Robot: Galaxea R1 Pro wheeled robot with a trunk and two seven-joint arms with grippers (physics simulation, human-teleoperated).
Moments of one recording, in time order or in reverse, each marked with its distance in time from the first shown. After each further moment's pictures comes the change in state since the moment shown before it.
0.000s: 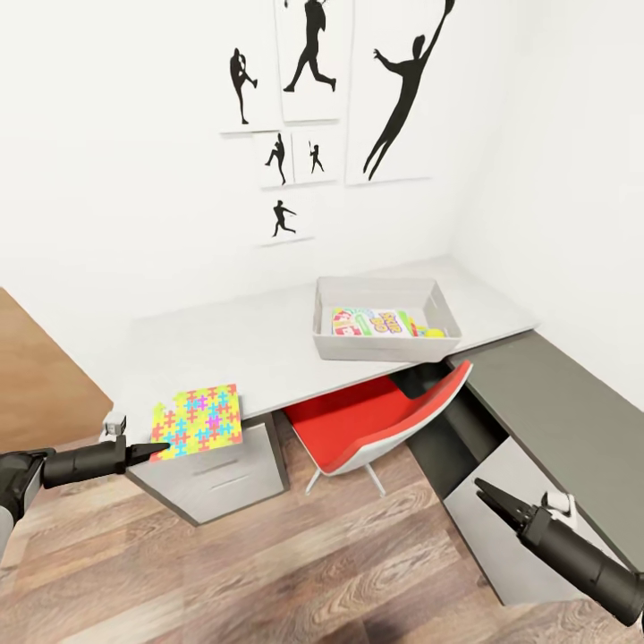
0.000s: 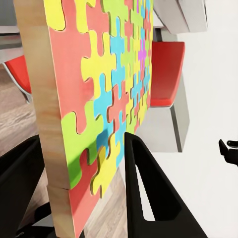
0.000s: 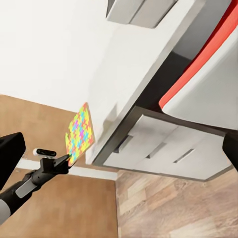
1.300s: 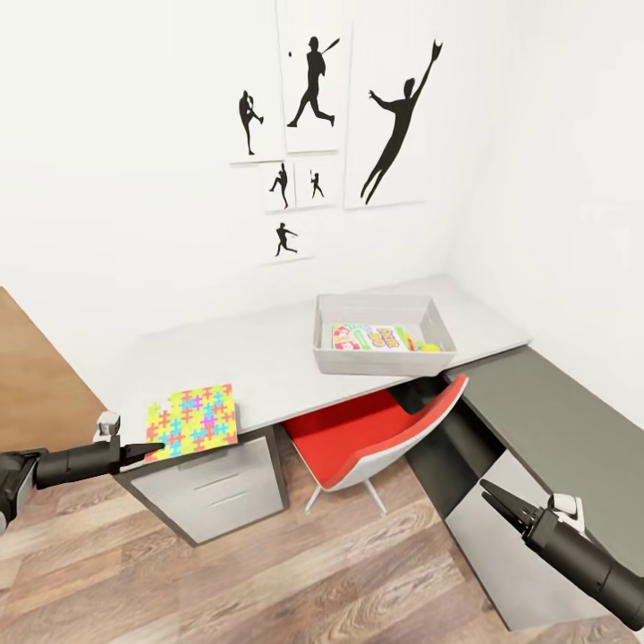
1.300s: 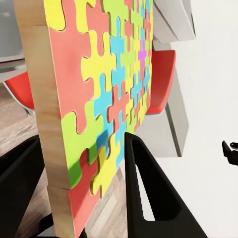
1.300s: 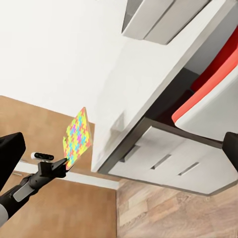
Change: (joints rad) left arm 0.000 0.018 -0.001 0.000 0.001 0.000 0.000; right arm 0.010 0.002 -0.023 0.000 0.000 0.000 0.007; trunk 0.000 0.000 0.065
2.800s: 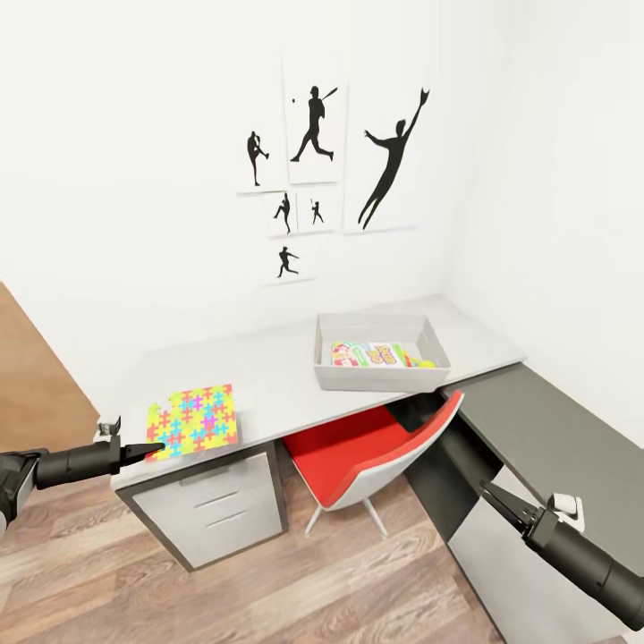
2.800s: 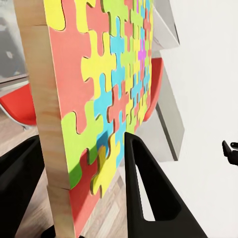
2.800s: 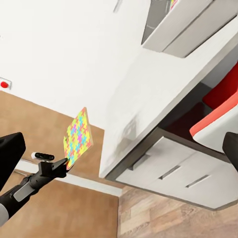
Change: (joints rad) left arm 0.000 -0.001 0.000 0.000 0.000 0.000 0.000; right arm 0.001 0.000 0.000 -0.002 0.000 0.000 0.002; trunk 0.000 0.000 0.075
